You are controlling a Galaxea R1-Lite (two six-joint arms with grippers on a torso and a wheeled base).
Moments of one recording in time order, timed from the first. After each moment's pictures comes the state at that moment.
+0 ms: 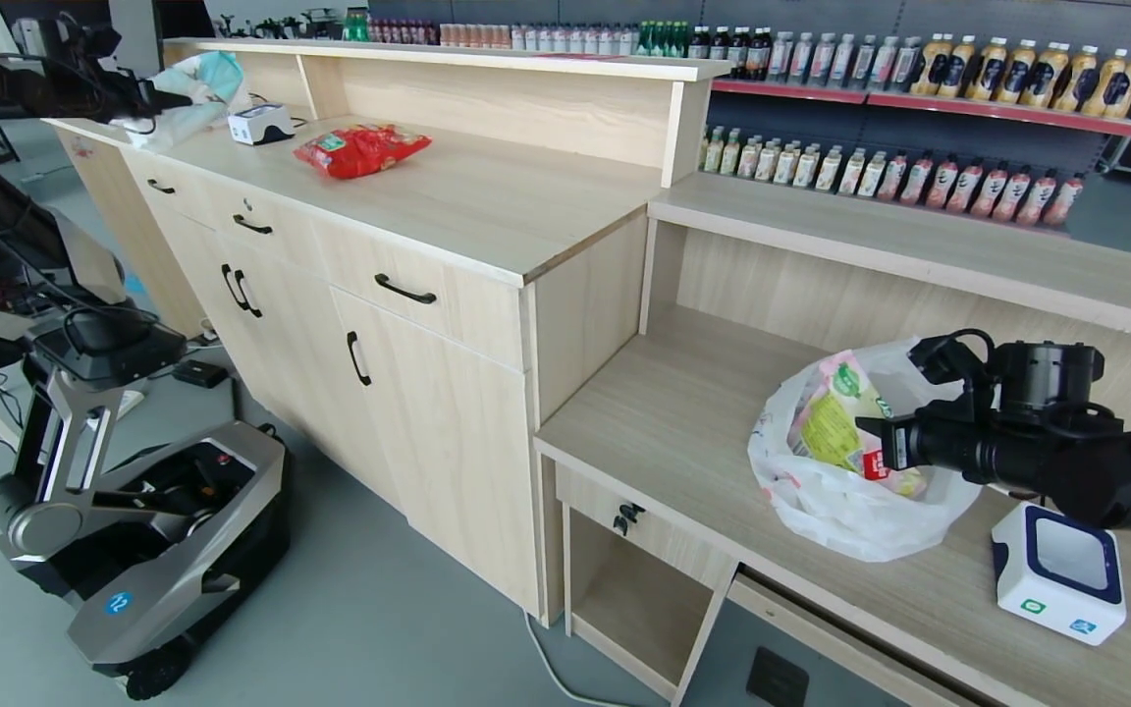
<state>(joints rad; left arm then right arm) 0.00 0.00 0.00 0.00 0.04 -0.01 -0.08 2.04 -0.87 -0.74 0.35 -0.22</state>
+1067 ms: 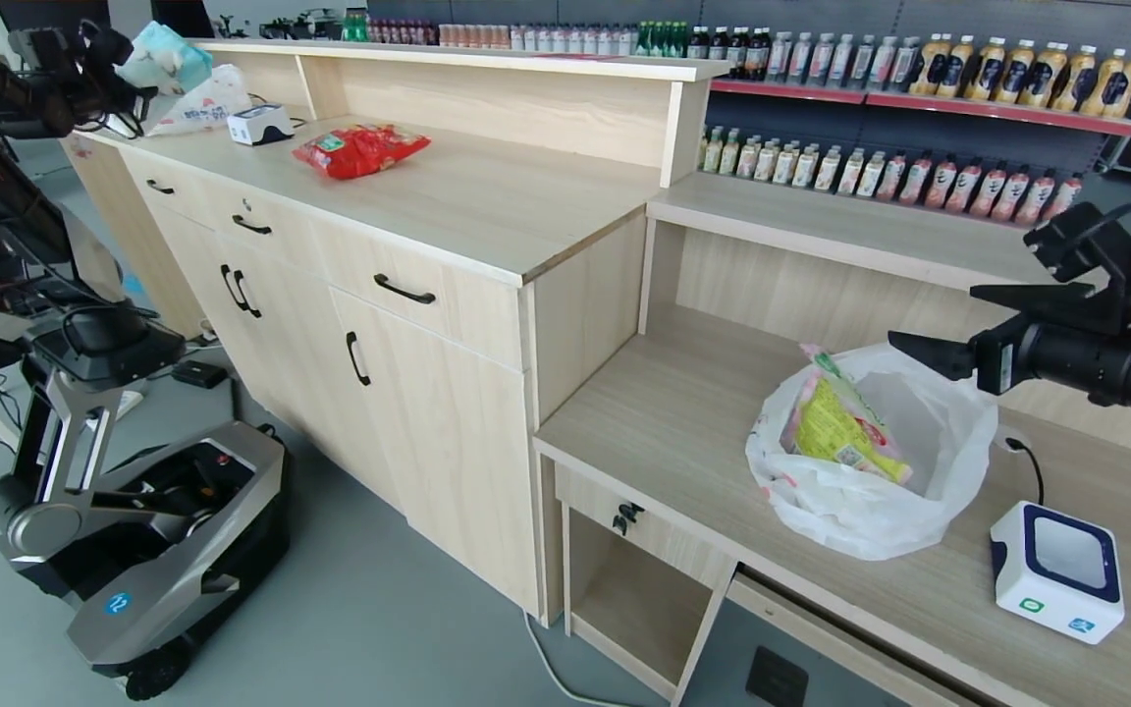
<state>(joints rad) 0.00 0.00 0.00 0.00 0.04 -0.01 -0.09 1.62 -0.88 -0.61 0.40 -0.42</state>
